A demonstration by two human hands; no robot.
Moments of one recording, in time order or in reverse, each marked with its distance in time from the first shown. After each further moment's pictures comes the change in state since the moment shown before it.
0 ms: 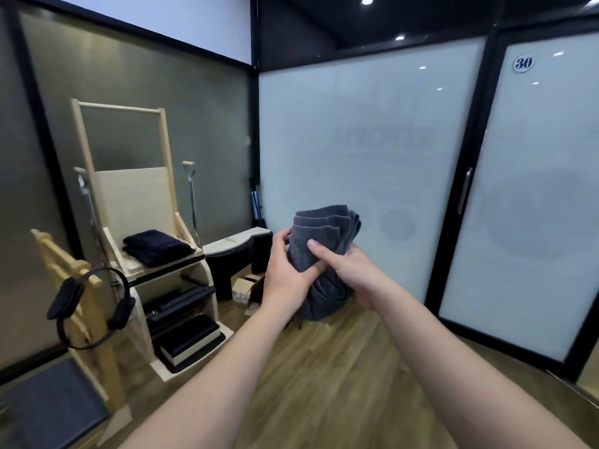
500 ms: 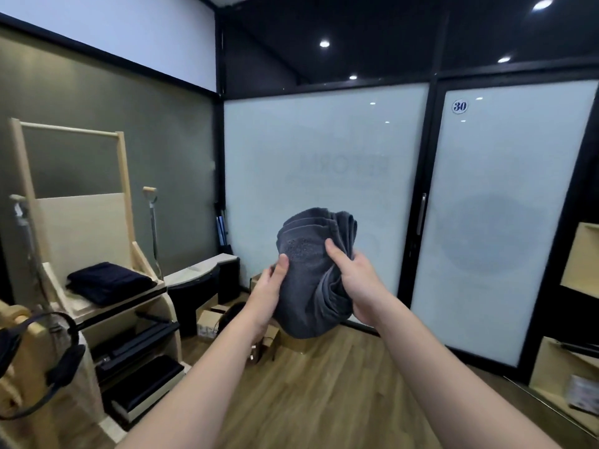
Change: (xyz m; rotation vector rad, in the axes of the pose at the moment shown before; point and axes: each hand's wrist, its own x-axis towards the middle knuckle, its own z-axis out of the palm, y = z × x) left_hand 0.051 -0.002 -0.039 -0.393 -0.368 -0.379; right_hand 0.011 -0.031 0.022 0.241 0.200 -0.073
